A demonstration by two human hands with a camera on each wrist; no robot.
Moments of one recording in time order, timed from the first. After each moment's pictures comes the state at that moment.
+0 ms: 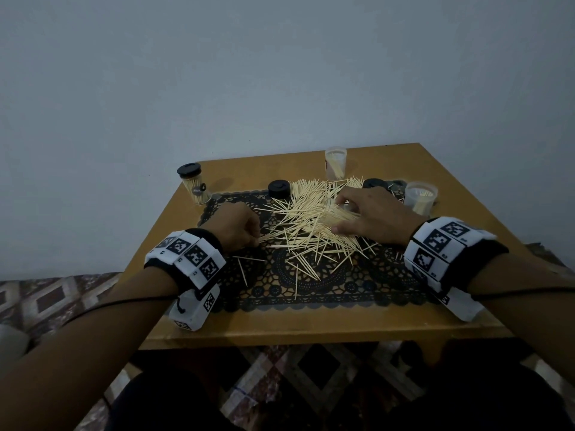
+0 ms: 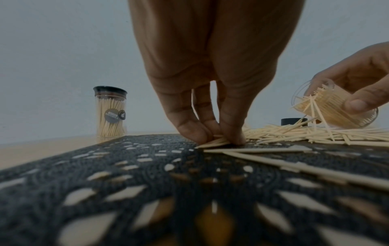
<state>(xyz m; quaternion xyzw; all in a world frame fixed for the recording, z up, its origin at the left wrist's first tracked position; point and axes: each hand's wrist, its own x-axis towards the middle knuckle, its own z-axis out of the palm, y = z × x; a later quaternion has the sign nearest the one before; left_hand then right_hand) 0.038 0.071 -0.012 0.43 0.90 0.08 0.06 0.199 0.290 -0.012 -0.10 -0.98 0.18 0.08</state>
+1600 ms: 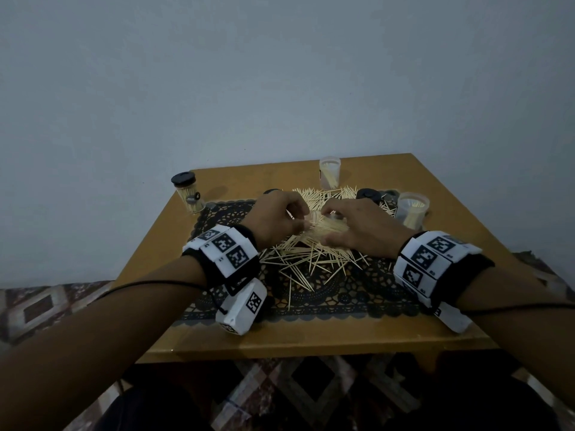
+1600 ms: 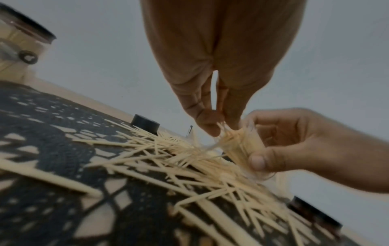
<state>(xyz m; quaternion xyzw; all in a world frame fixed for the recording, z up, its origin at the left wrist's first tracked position) 0.073 0.131 -0.002 0.48 0.82 0.31 0.06 0.199 0.284 -0.013 -0.06 -0.97 0.19 0.10</state>
